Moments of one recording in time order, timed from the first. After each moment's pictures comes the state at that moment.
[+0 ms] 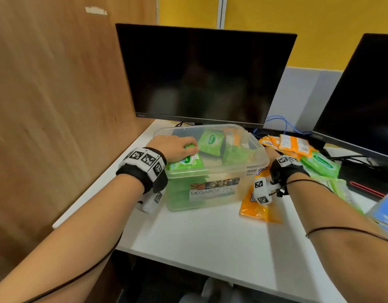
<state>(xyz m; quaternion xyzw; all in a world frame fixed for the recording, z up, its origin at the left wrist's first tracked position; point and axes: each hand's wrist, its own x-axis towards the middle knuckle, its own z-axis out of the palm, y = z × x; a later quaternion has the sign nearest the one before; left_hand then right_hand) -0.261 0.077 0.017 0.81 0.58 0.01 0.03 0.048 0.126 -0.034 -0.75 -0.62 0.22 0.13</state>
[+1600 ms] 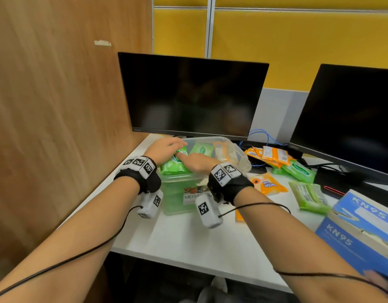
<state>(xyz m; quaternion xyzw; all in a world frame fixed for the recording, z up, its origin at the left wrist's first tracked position) -0.266 0.069 0.023 0.74 0.54 0.31 0.24 -0.128 0.020 0.046 -0.63 -0.68 0.34 0.14</state>
